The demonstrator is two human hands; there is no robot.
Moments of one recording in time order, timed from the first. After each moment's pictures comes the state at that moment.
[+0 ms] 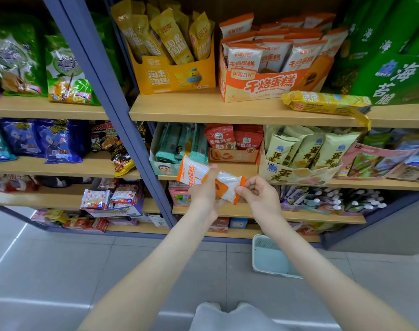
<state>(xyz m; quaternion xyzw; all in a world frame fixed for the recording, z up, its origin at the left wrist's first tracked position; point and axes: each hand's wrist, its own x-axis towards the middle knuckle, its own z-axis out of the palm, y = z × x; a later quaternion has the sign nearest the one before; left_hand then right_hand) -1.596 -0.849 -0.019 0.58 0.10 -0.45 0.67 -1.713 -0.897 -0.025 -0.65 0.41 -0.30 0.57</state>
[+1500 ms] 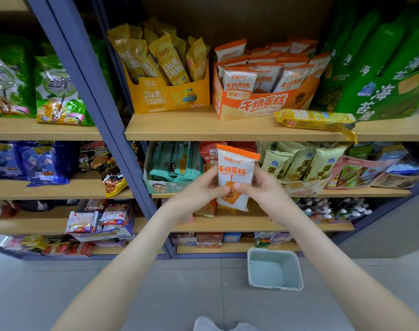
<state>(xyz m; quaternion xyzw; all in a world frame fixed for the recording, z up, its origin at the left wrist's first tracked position) -1.544 -0.836 0.027 0.59 -0.49 -0.46 0.46 -1.703 -0.919 0.038 -0.73 0.30 -0.23 0.57</state>
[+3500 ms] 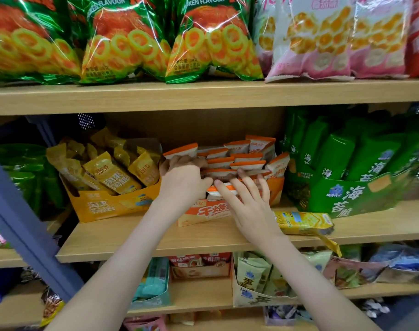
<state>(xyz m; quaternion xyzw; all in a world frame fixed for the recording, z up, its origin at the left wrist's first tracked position) -1.521 -1.047 0.174 0.82 -0.52 0.09 0.20 -1.665 -1.133 0.076 -0.86 0.21 -0.41 -0.20</state>
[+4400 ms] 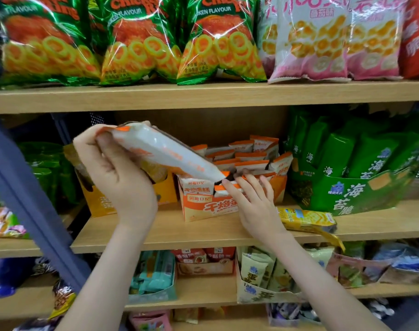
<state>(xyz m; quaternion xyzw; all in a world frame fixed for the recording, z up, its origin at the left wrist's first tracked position) -1.505 -0.973 0.198 0.34 -0.43 0.23 0.80 -1.669 -1.129 0.074 -0.87 0.21 -0.42 -0.18</state>
